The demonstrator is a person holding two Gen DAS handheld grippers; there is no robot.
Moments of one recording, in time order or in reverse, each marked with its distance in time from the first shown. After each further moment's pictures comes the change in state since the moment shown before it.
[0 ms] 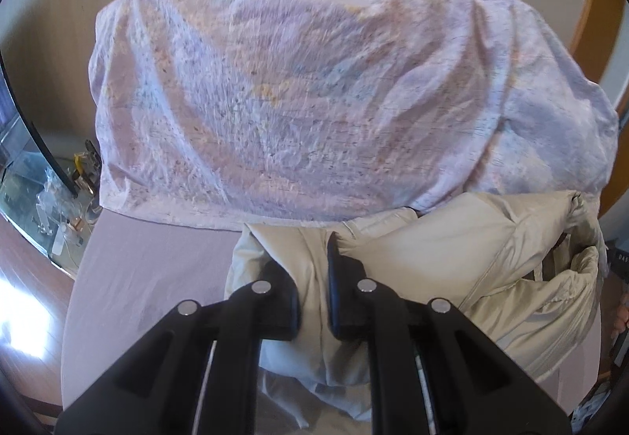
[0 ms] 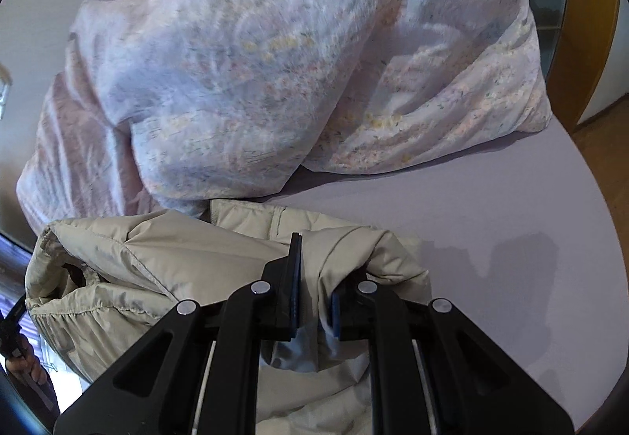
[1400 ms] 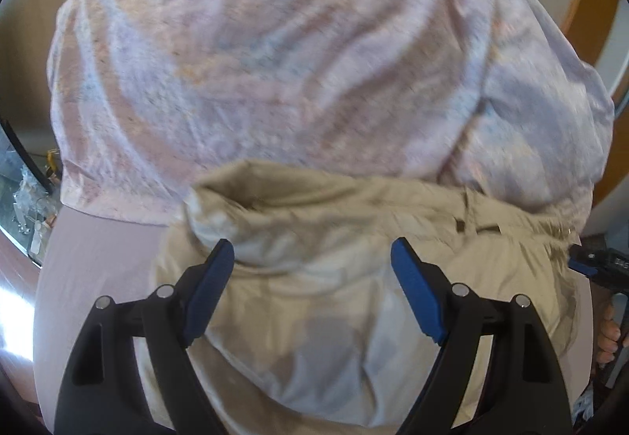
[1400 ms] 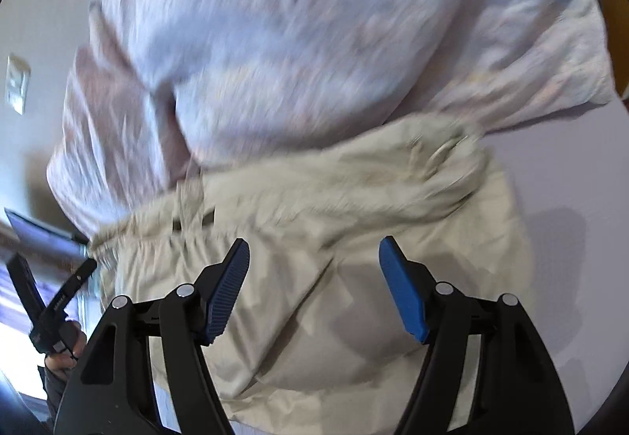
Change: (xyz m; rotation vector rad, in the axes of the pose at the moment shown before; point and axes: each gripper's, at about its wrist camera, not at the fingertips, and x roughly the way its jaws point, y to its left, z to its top) left arm 0.031 -0.057 0.003 0.022 0.051 -0.065; right arm 0.033 0.057 -0.015 -0.007 0.152 0.167
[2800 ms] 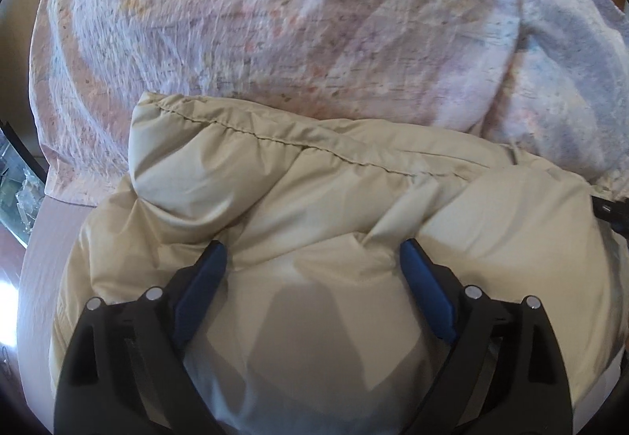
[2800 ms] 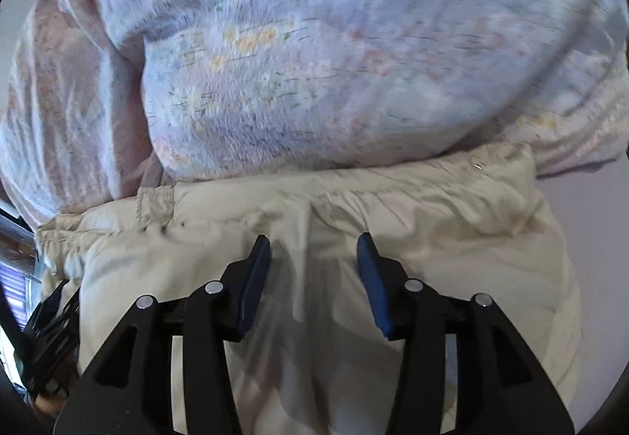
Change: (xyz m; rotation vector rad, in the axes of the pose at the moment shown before) left arm 0.076 -0.012 -0.010 0.036 0.035 0.118; right arm 0.067 0.039 0.019 -0.107 -0.059 -0.178
